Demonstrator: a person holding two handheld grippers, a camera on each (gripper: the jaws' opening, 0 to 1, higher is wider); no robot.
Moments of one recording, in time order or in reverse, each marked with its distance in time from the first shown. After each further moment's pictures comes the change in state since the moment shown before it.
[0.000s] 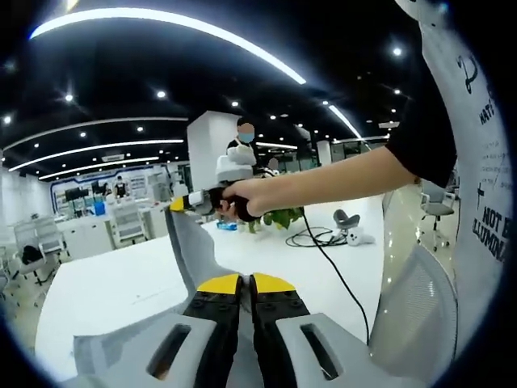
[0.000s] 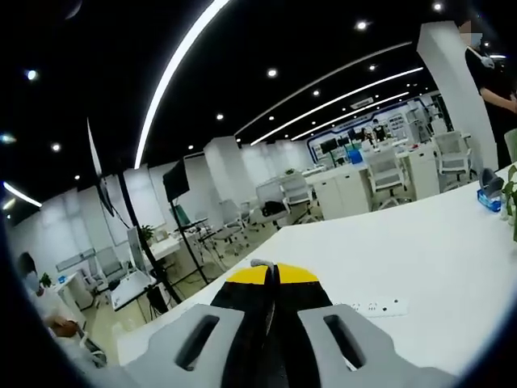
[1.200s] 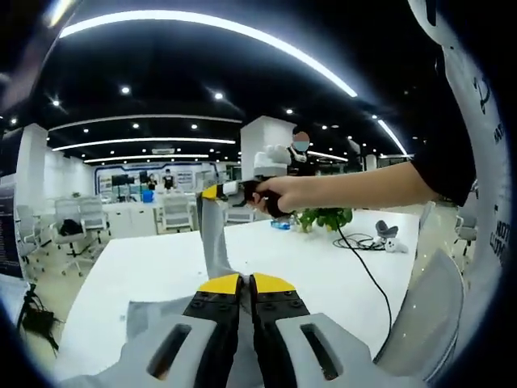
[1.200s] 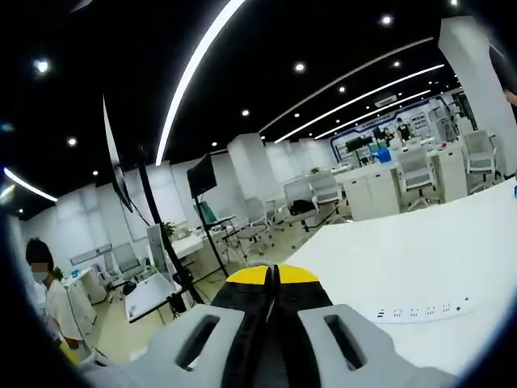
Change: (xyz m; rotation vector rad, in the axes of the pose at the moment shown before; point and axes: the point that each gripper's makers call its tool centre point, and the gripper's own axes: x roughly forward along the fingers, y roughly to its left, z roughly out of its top) left arm -0.120 0.106 -0.035 -0.100 -0.020 0.258; right arm 0.105 0.125 -0.027 -0.017 0.006 0.129
